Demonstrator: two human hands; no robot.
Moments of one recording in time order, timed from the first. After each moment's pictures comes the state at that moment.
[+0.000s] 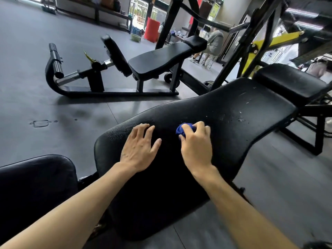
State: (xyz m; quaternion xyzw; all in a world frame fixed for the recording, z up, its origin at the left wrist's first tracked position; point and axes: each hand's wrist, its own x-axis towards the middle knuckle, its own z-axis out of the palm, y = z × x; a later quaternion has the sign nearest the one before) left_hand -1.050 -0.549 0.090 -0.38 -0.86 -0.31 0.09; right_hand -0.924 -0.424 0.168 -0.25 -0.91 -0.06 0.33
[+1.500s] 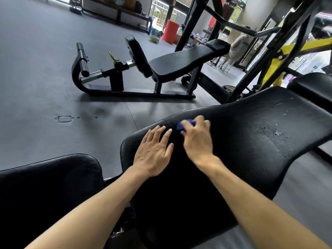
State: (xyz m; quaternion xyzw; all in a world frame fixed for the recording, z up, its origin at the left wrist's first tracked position) left_hand -1.080 -0.573 0.074 -0.40 -0.87 -0.29 0.07; right_hand -1.012 -0.439 0.153 -0.18 -0.94 -0.06 0.27
